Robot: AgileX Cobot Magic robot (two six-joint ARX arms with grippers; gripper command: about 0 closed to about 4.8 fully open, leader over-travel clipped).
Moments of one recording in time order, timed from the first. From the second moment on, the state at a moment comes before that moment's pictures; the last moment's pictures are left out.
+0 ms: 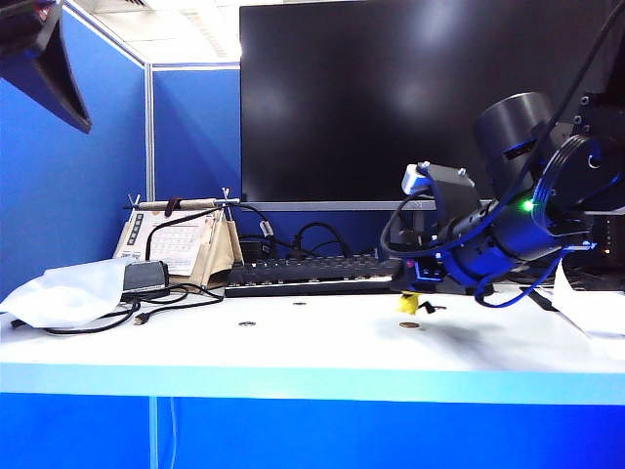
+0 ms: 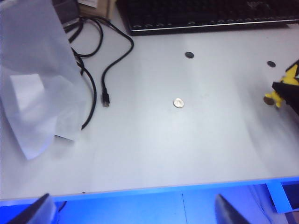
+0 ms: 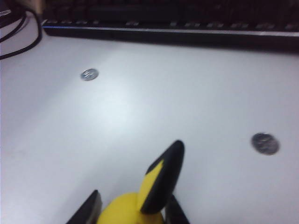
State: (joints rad) left arm -0.60 0.72 0.55 -0.33 -0.27 -0.31; right arm 0.39 1.90 0.74 0.81 -0.07 0.09
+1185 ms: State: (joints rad) left arm -0.60 0.72 0.55 -0.32 -0.25 -0.31; right arm 0.39 1.93 0.83 0.64 -0.05 -0.09
